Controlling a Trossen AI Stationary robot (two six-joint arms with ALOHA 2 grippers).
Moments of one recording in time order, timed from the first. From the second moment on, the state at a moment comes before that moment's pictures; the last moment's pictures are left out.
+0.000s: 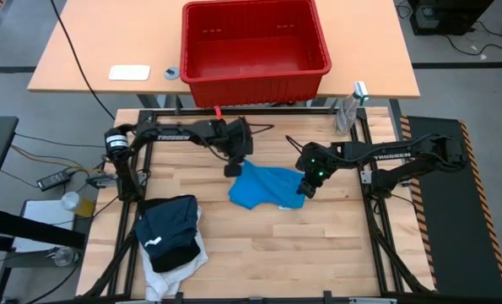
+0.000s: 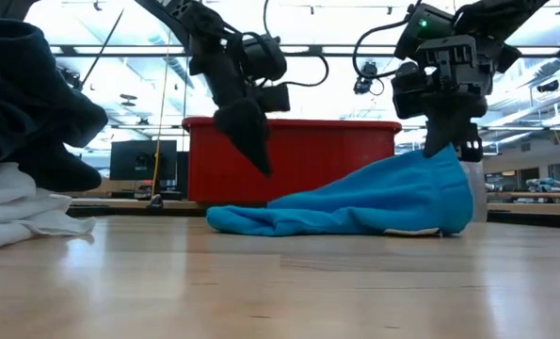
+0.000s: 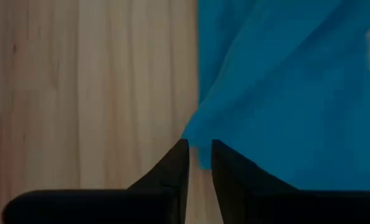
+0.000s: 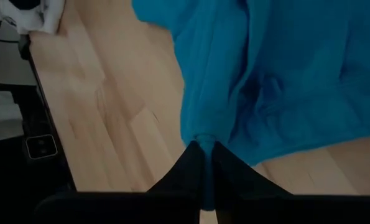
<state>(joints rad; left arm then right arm) 0.32 1.81 1.32 -0.57 0.10 0.37 -0.18 1.25 0.68 -0.45 -0.44 0.63</state>
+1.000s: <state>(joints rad) 0.14 1.85 1.11 -0.37 0.23 0.16 -0.23 1.25 0.68 -0.39 -0.36 0.65</state>
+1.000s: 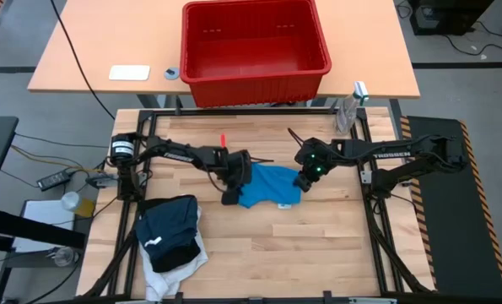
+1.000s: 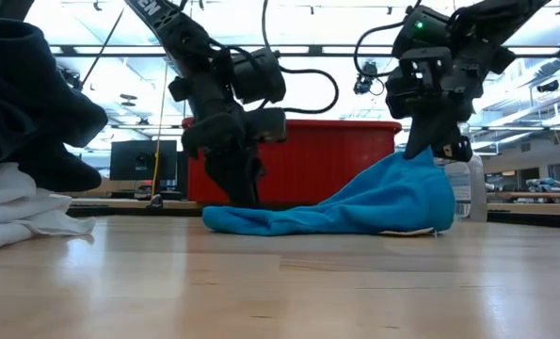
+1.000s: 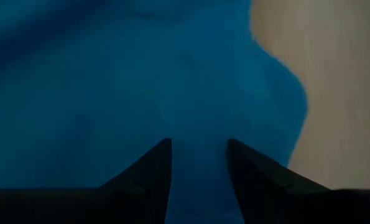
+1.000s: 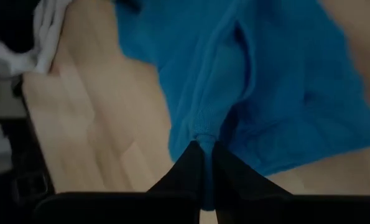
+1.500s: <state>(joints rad) 0.07 1.85 1.10 -0.37 0.21 0.20 -0.26 1.28 0.68 -0.38 -0.16 0.87</state>
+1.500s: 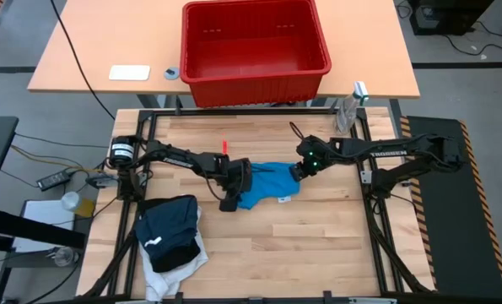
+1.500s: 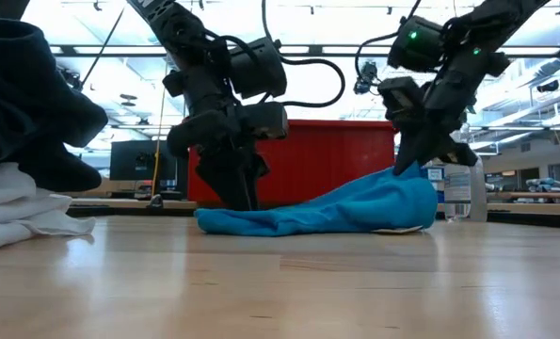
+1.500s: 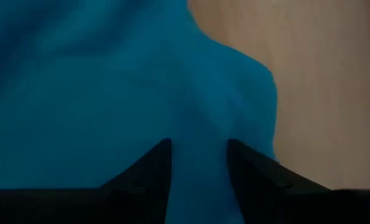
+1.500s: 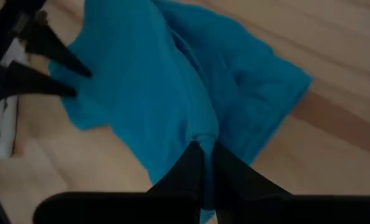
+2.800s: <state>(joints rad) 0.04 1.85 1.10 -0.42 0.18 0.15 -0.60 1.49 0.68 -0.18 -0.29 1.35</state>
